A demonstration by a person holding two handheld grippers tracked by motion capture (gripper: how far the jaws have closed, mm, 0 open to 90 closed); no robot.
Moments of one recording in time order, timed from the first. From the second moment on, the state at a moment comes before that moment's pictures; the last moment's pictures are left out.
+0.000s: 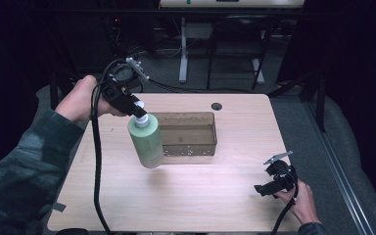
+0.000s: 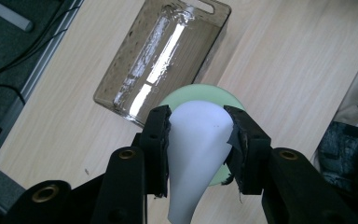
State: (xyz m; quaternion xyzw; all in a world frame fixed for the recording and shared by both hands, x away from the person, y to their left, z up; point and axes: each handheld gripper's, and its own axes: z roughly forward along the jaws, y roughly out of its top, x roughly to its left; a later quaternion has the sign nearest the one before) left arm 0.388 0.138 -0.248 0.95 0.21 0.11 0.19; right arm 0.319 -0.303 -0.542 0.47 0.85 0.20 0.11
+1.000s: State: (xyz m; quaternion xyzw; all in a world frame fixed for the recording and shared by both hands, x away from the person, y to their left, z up) left arm 0.413 0.128 -0.228 0.95 0.22 0.11 0.18; right arm 0.318 -0.304 -0.541 0.47 0.85 0.19 0.12
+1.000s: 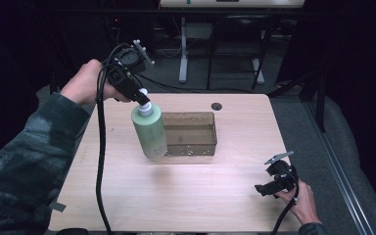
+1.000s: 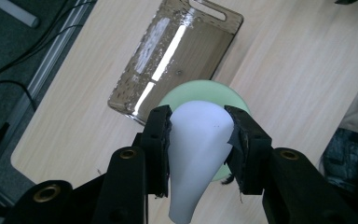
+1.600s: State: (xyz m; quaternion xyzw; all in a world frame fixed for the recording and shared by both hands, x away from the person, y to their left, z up) left arm 0.432 0.124 -0.220 0.95 0.24 0.13 0.17; right arm 0.318 -0.304 -0.541 0.47 0.85 0.19 0.12
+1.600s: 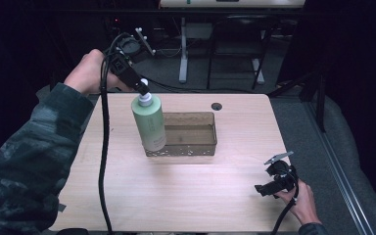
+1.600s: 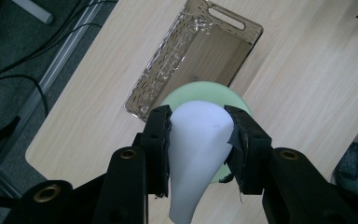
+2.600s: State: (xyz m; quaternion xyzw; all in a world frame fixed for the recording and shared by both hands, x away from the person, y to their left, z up) left arm 0.460 0.118 -0.230 0.94 0.28 0.15 0.15; right arm 0.317 -0.303 -0.540 0.47 0.85 0.20 0.12
